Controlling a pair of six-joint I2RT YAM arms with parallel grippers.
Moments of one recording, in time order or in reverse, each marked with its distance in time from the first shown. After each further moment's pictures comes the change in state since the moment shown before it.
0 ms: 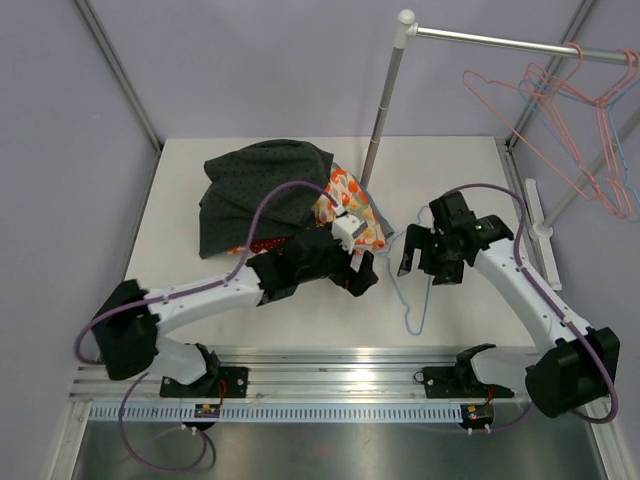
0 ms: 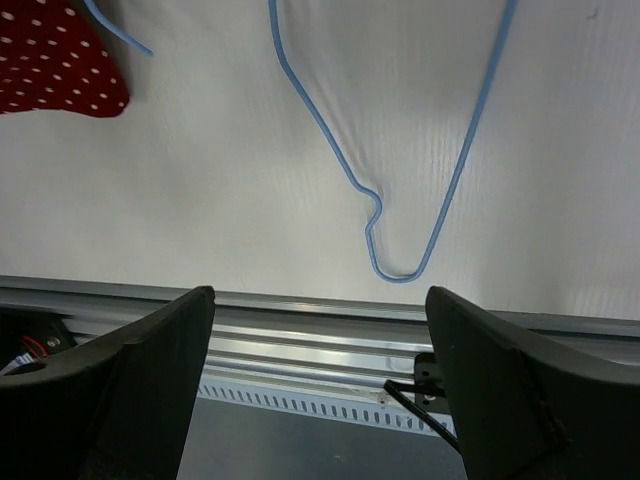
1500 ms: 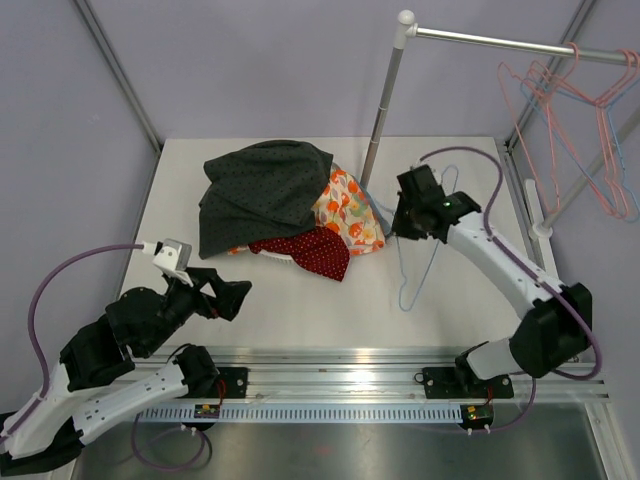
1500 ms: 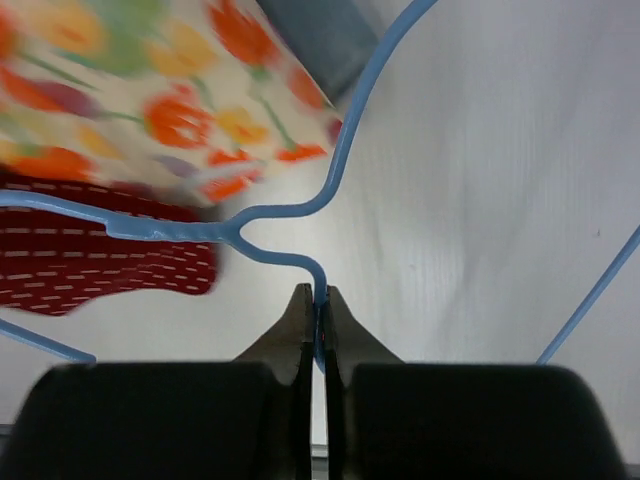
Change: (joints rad) left arm 0.003 -1.145 -0.056 -0.868 -0.501 -0.145; right arm 0.142 0.278 0.082 0.284 0.237 0.100
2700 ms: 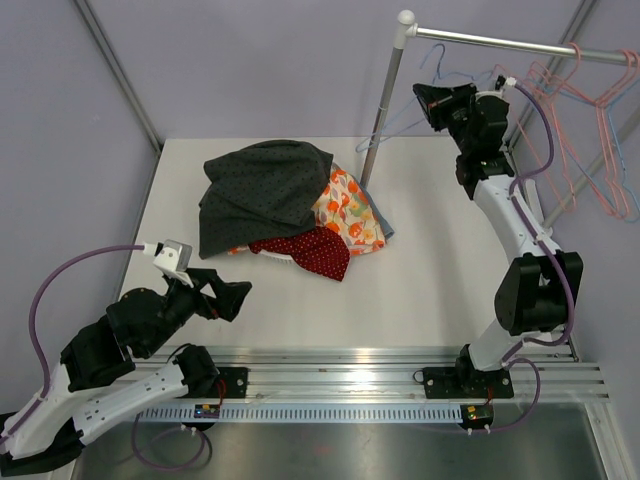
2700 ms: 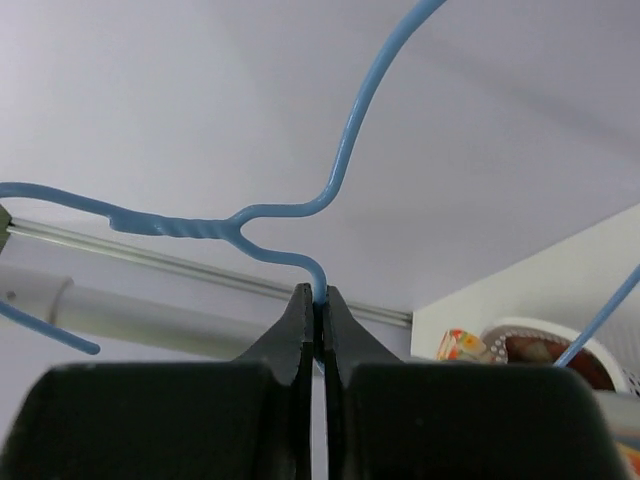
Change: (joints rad) left arm 0.000 0.000 -0.011 -0.001 0.000 0.000; right arm -0.371 0.153 0.278 1.044 -0.338 0.617
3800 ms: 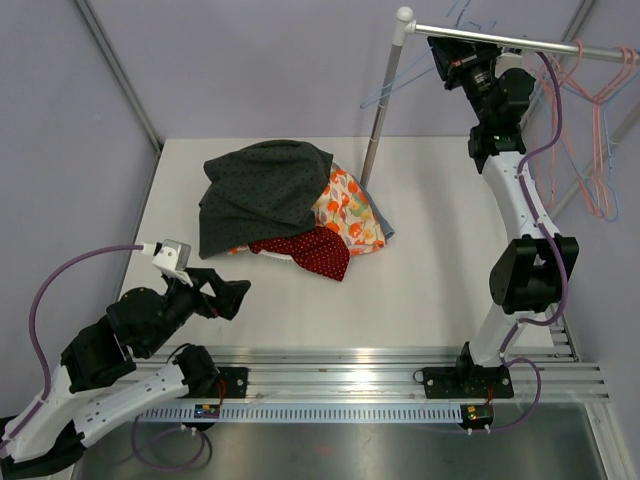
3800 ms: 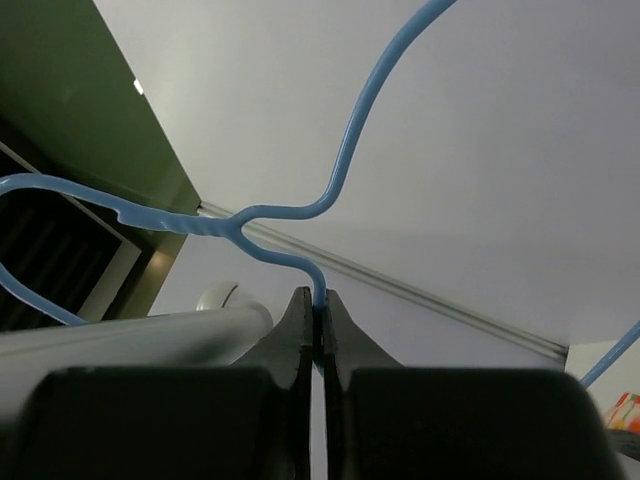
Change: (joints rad) left arm 0.025 0.000 -0.002 0.000 0.004 0.001; right arm -0.069 0.171 0.325 0.174 -0.142 0.266
